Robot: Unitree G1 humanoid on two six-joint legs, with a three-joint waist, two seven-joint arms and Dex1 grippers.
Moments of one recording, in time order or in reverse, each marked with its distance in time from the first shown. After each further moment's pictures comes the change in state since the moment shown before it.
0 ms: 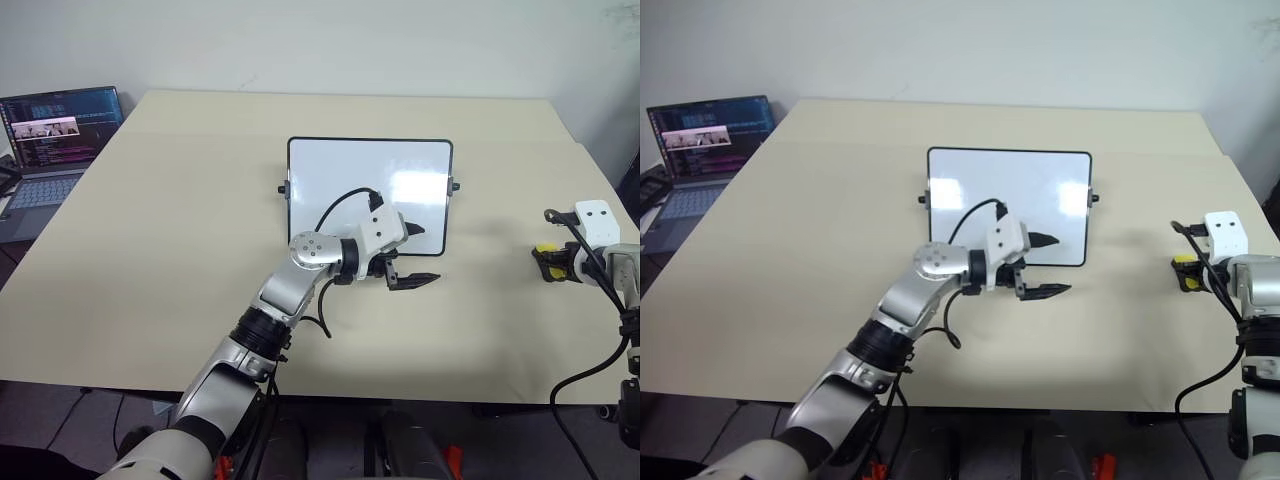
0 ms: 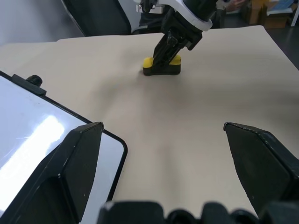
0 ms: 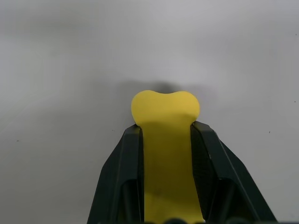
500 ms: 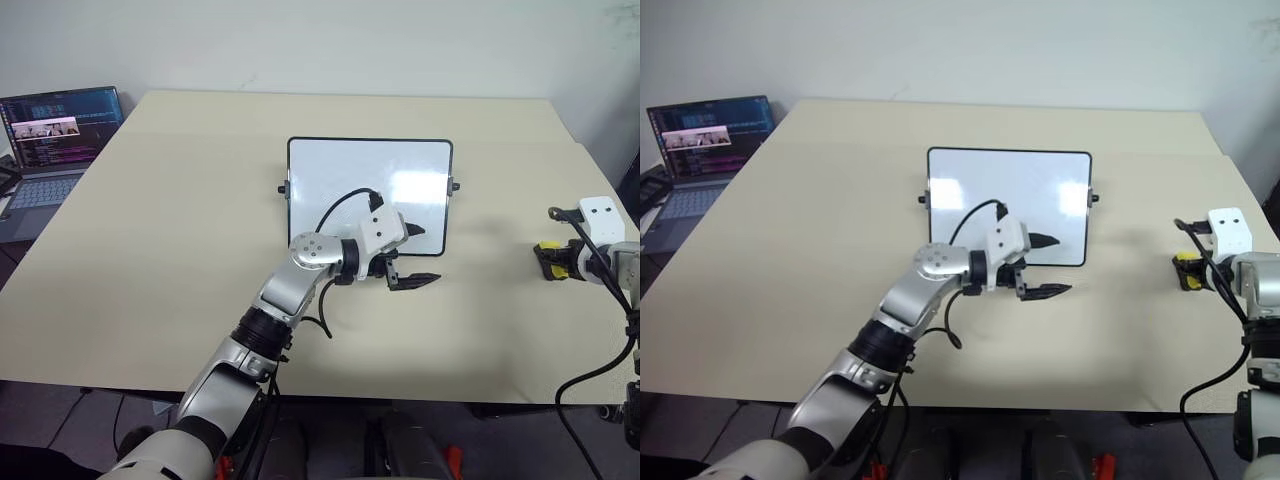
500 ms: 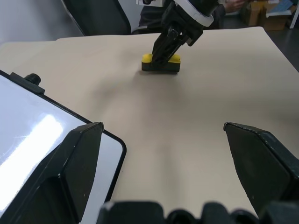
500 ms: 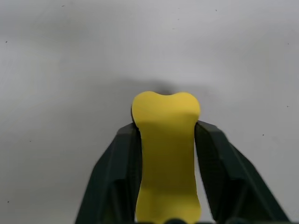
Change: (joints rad) left arm 0.000 -0.006 0.001 0.016 0.000 0.000 -0.008; right arm 0.017 -0.021 -0.003 -0.053 0.035 0.028 -0.007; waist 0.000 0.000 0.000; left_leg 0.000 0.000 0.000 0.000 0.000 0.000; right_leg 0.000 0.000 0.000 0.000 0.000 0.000
